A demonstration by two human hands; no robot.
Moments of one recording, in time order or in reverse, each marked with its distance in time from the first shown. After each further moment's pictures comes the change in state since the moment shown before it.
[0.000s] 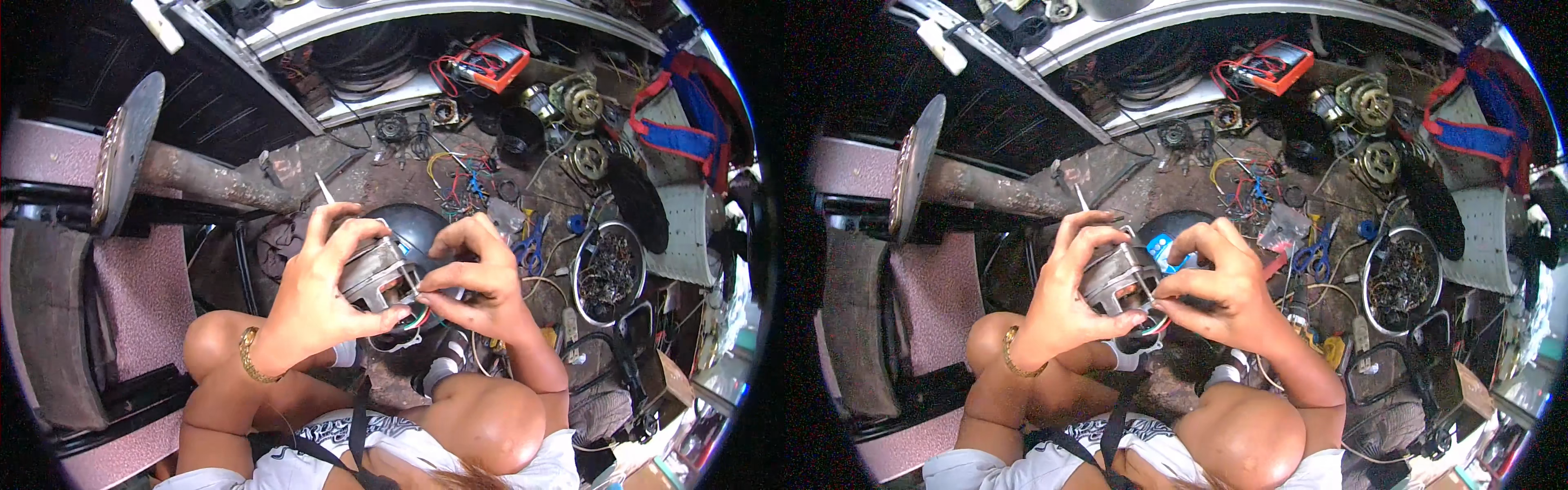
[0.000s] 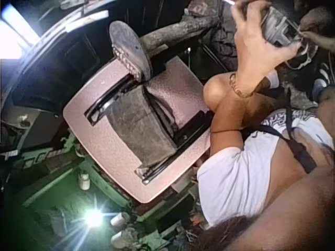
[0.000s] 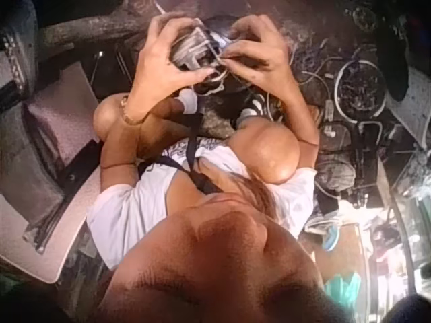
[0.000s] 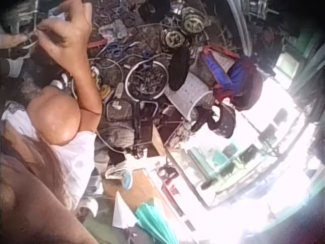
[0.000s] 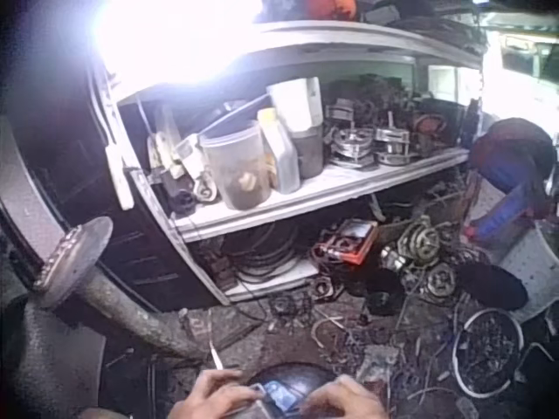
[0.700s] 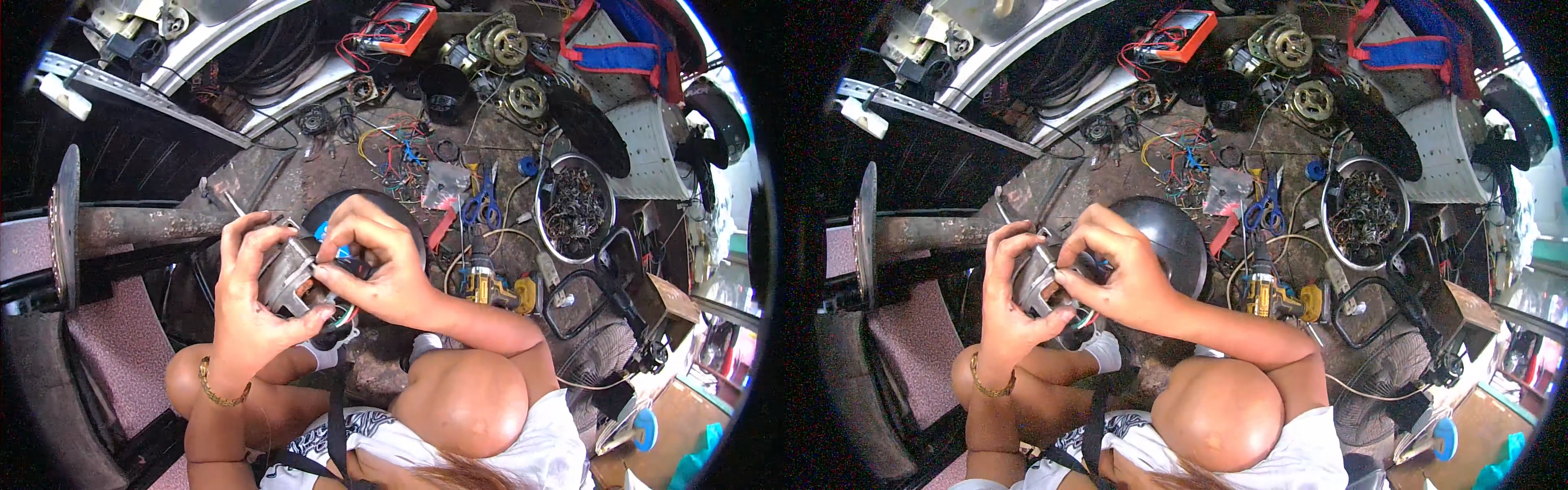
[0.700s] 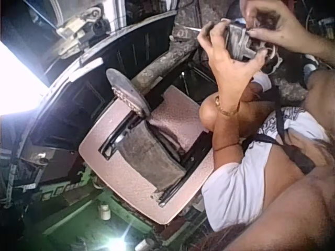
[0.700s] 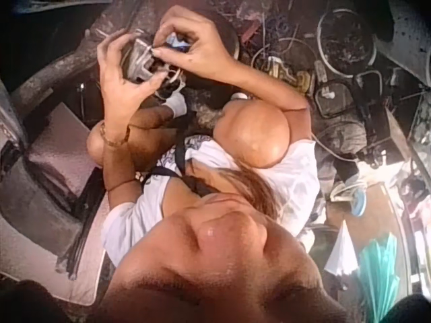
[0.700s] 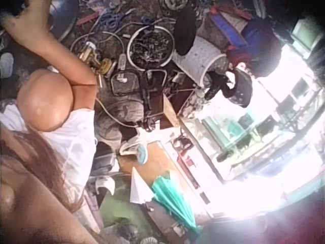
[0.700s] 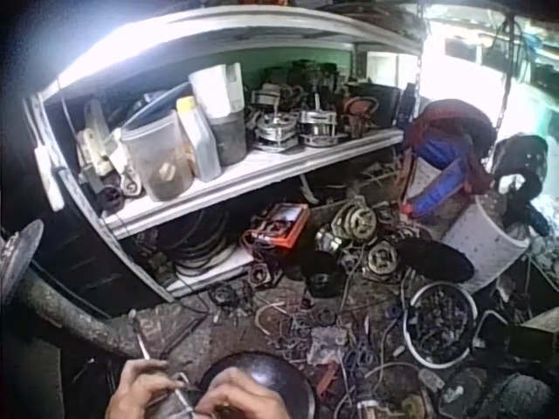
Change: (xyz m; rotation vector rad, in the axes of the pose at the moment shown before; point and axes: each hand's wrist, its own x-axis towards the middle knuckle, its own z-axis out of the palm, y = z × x) left_hand 0.004 0.000 0.007 0.000 -0.033 0.040; right_hand -0.008 0.008 0.046 0.384 0.325 0.221
